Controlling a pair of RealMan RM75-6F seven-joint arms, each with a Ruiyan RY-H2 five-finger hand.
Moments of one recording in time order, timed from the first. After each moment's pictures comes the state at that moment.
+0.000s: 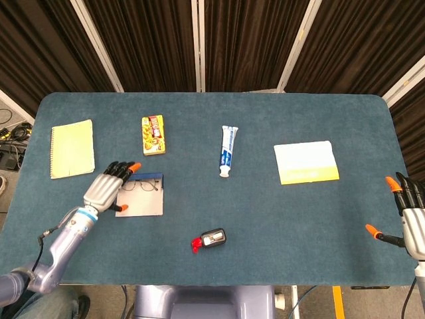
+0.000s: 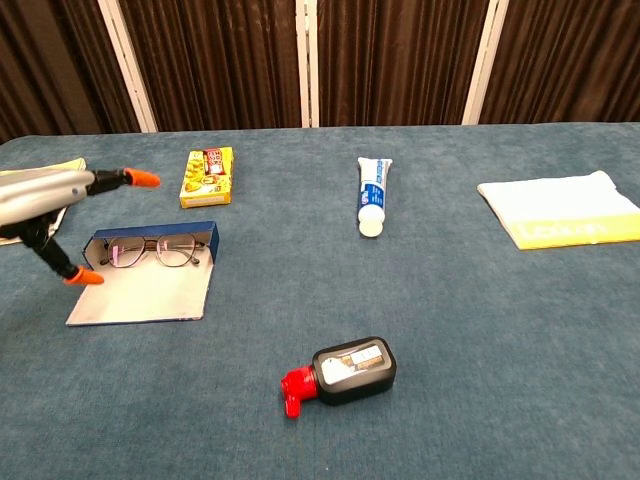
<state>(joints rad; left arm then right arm) -0.60 -1.45 -0.05 -1.35 1.33 0.98 0.09 0.10 -1.04 0.11 -1.57 -1.48 1.50 0.05</state>
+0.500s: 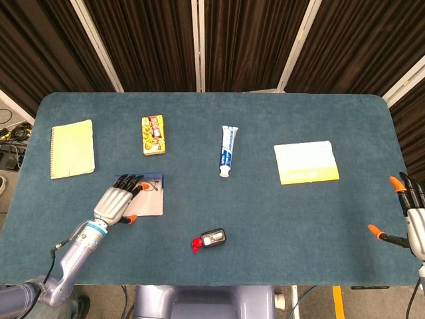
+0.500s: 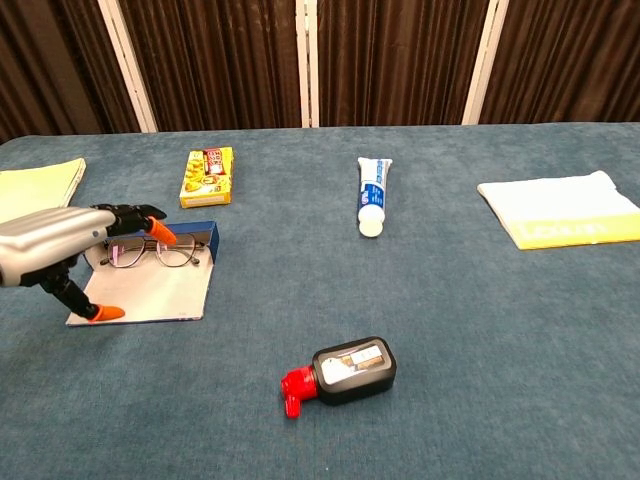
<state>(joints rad) -0.56 -1.56 -0.02 -1.33 1.35 1.03 0.15 0.09 -1.03 0.11 -1.56 -1.49 1.50 0.11</state>
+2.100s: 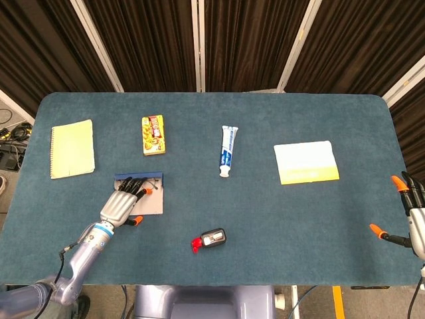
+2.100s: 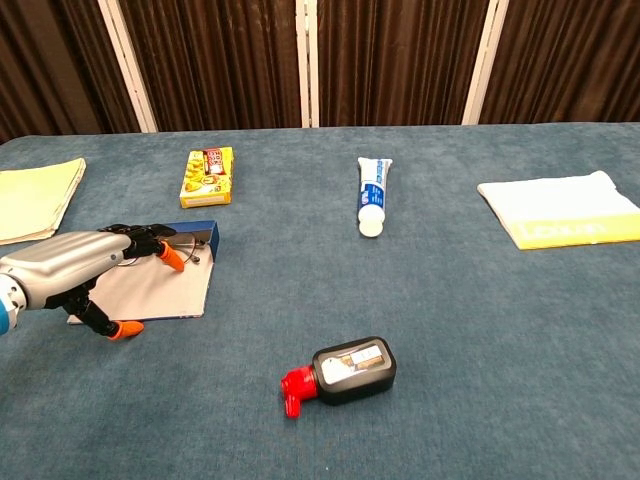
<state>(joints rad) -0.54 -1.66 -0.03 -1.18 1.36 0.99 0.12 0.09 -1.02 0.11 -1.56 -1.48 1.50 0.12</state>
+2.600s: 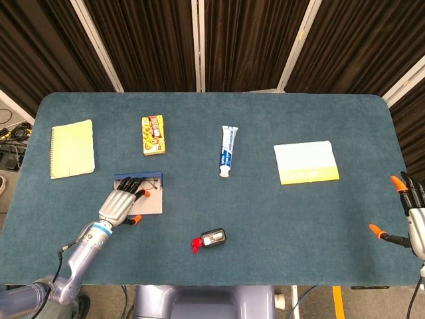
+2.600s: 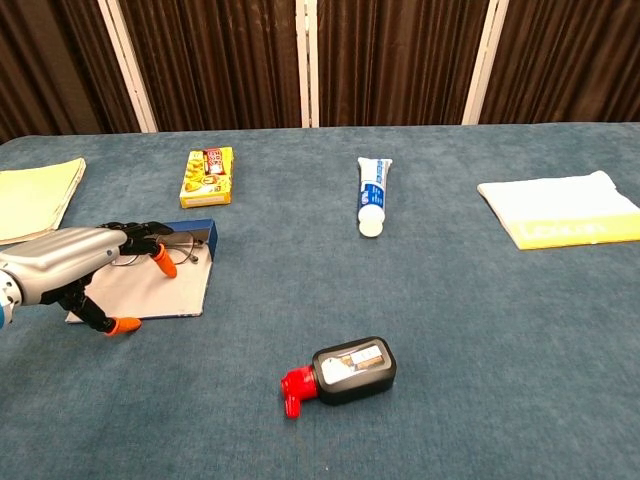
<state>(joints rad) -0.54 -1.65 -0.04 -1.20 1.36 0.99 0.12 0.09 -1.02 0.11 -1.56 -1.48 1.50 0.12</state>
